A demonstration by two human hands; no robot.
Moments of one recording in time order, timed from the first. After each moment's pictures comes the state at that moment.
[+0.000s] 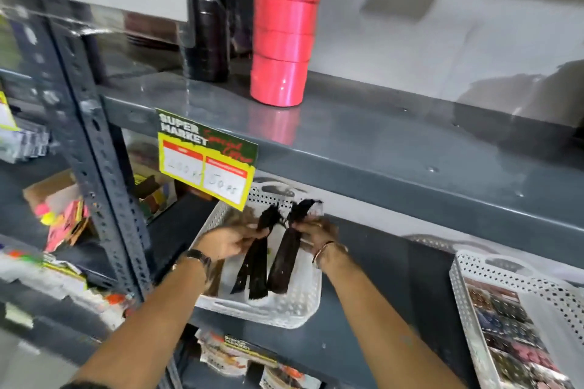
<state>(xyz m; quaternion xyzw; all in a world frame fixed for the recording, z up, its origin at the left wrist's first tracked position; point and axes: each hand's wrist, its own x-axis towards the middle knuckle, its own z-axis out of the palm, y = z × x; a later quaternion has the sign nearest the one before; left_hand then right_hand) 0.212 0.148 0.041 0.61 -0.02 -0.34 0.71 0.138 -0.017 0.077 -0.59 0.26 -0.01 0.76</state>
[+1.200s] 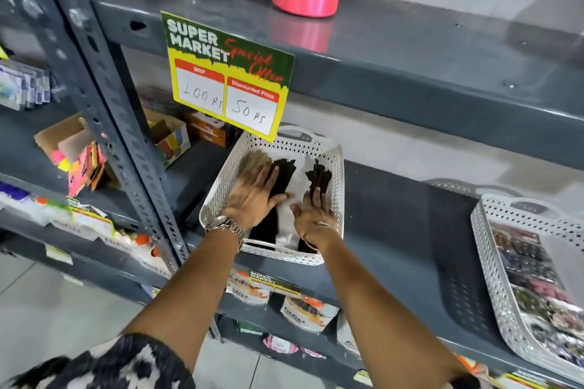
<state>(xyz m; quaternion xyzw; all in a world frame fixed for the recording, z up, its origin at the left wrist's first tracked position) 0.190 0.155 0.004 0.95 -0.30 0.05 -0.07 0.126 0.023 -0.003 -0.96 0.18 0.14 0.17</state>
